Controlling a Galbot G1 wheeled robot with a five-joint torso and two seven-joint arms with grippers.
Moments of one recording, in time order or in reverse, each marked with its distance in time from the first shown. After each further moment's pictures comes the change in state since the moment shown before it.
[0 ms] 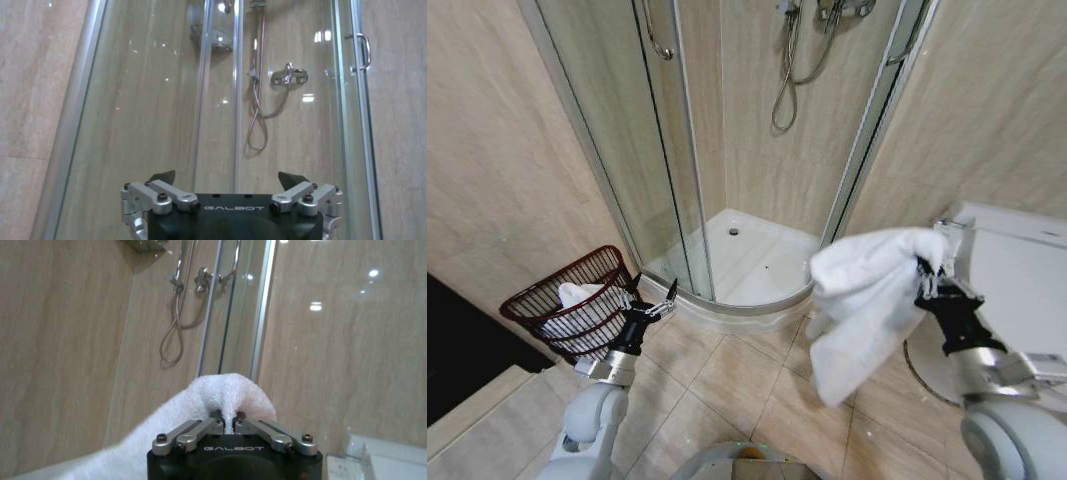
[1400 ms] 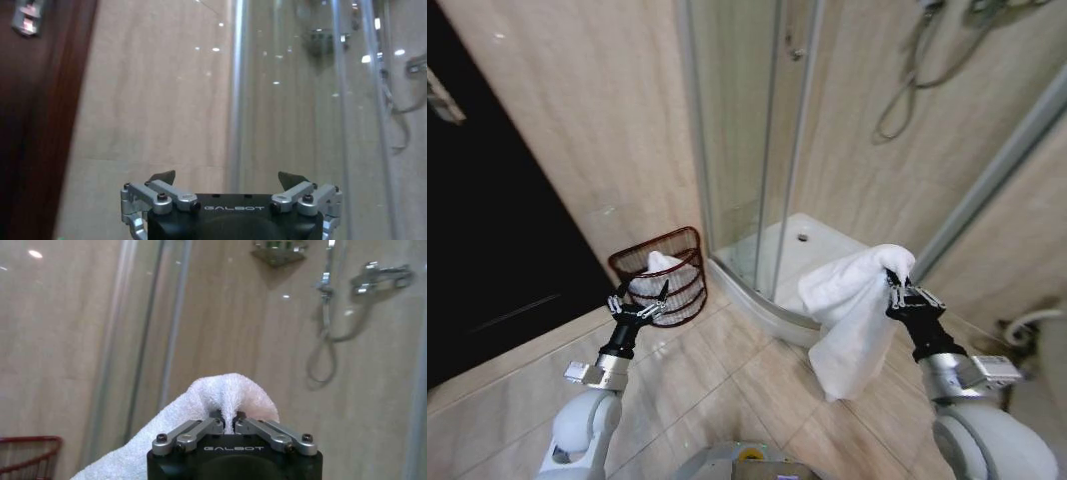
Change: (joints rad) left arm 0.022 -0.029 -0.018 -0.027 0.041 0.022 -0.041; right arm 0.030 -0.013 -0.118 -0.018 -0.062 0.021 -0.014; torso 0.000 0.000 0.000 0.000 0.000
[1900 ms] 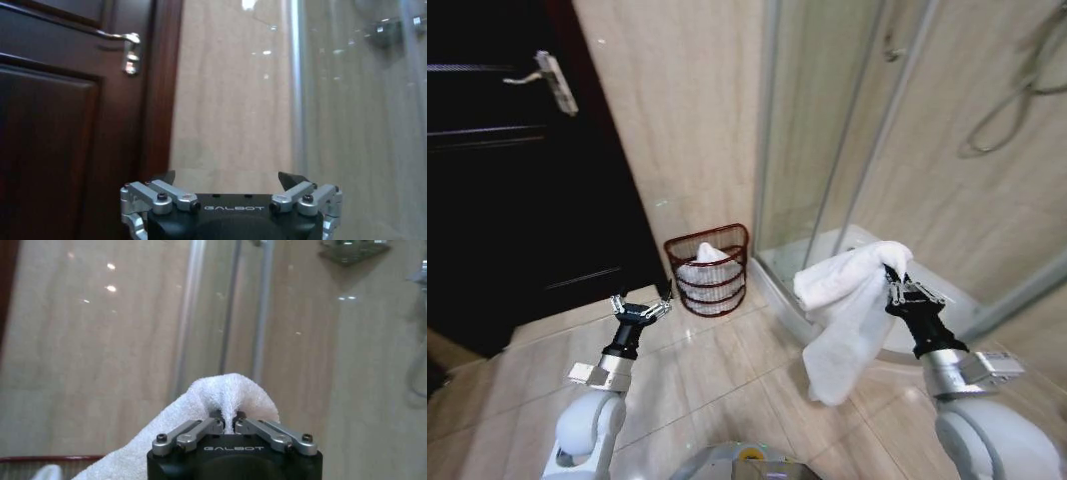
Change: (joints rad) left arm 0.020 -0.055 0.009 -0.038 0.062 0.007 -0.010; right arm 0.029 -0.036 0.009 -0.001 0.064 -0.009 0.012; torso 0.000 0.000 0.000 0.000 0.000
